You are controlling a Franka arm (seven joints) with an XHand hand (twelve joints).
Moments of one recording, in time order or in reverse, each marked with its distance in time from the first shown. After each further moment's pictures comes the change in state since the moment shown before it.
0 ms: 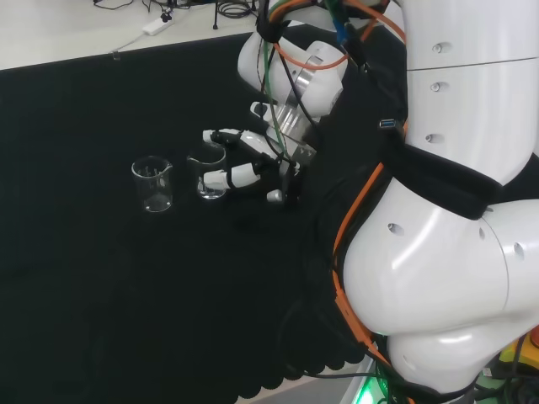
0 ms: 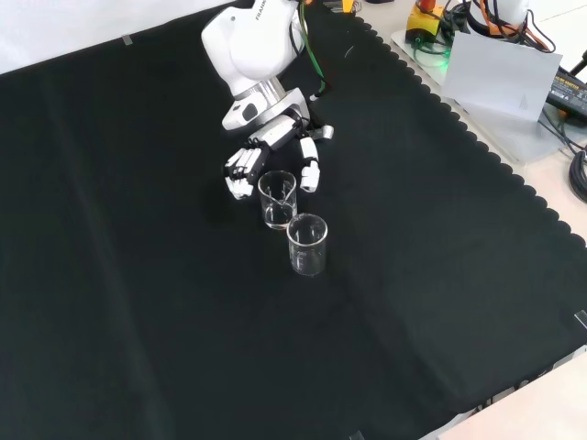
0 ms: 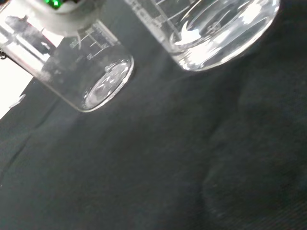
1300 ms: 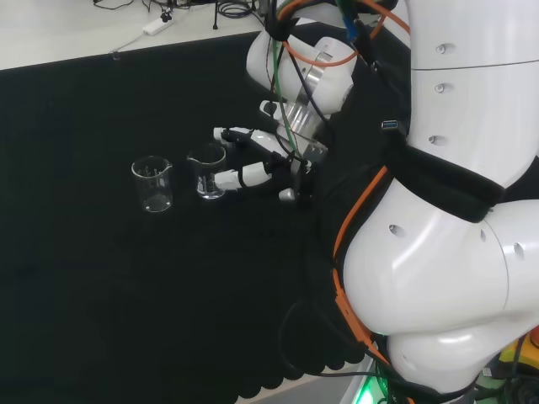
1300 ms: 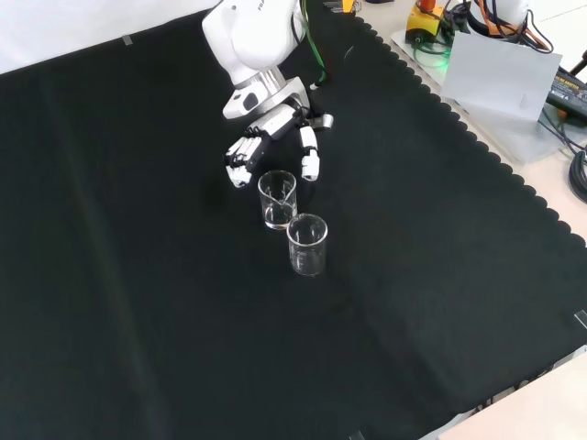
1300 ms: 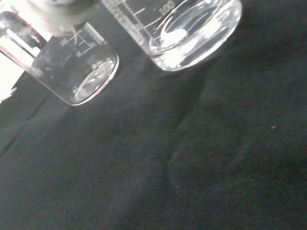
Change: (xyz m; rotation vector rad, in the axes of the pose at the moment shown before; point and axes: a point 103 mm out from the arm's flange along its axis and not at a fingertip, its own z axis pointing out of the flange) arm -0.008 -0.019 -0.014 0.021 -0.028 0.011
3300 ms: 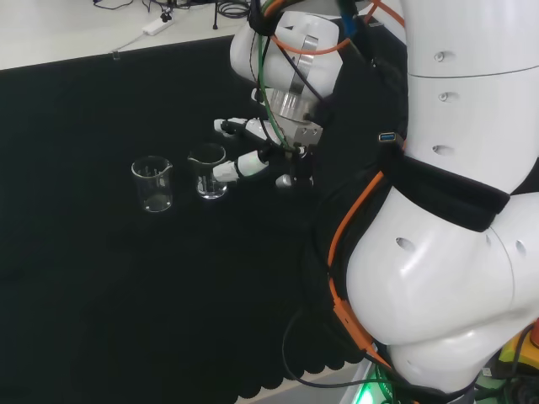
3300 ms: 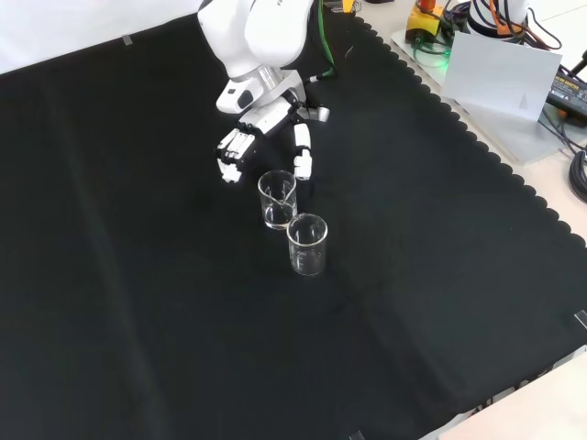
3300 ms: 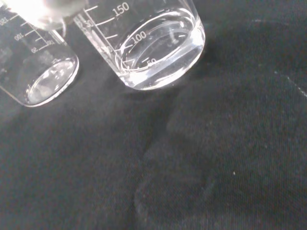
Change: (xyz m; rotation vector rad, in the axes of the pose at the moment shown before) arm 0.008 0.009 -0.021 0.053 -0.170 0.093
